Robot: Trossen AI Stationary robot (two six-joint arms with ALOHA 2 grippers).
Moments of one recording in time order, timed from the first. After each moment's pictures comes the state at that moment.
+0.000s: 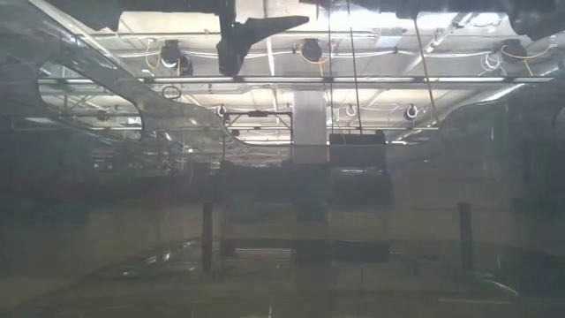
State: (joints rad) left arm -0.29 1.60 0.79 0.82 -0.23 -0.81; right arm 0.43 1.52 0.58 1.02 0.47 -0.55
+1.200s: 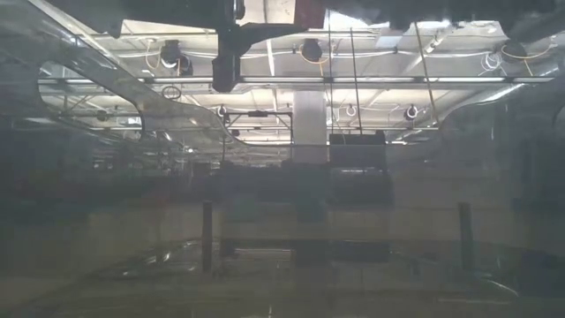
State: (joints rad) left arm -0.27 1.60 0.79 0.73 -0.21 -0.92; right arm 0.39 1.51 0.58 0.98 0.42 -0.46
